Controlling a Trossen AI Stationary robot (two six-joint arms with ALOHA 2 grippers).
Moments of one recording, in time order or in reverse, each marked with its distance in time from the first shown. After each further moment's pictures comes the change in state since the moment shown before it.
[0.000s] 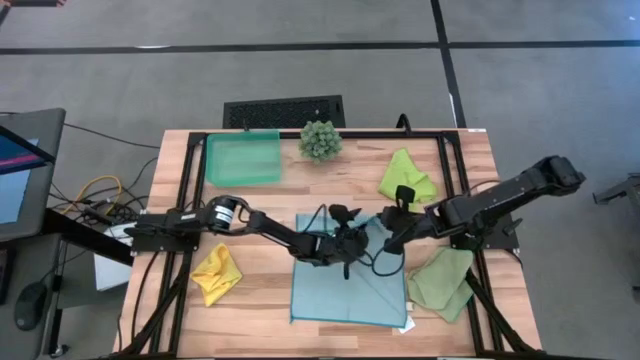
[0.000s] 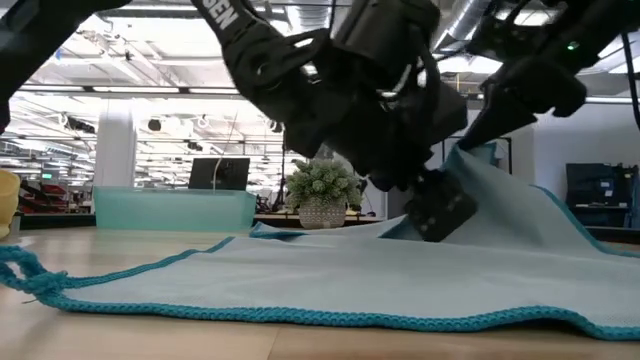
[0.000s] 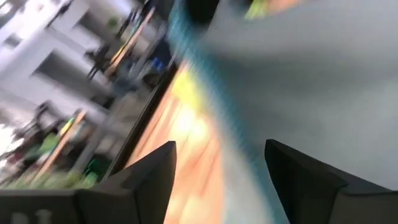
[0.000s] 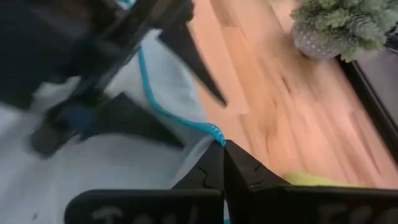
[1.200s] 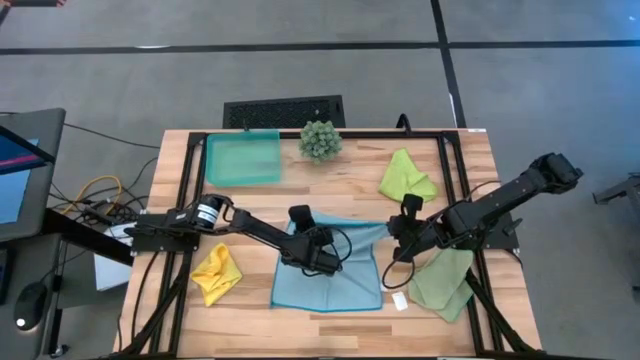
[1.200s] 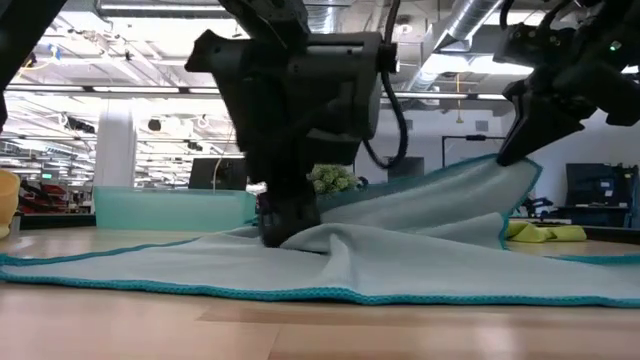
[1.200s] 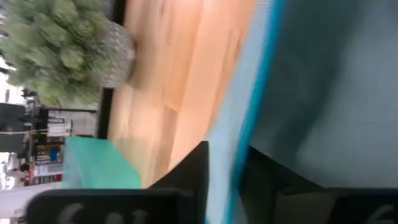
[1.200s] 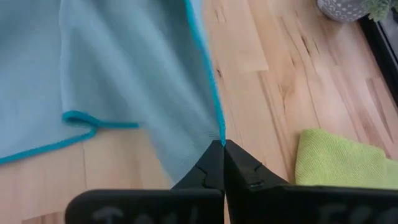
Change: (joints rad) left arm -0.064 -0.138 0.021 -1.345 0.060 -0.867; right arm 0.109 0.003 -0.001 -0.178 0.005 0.141
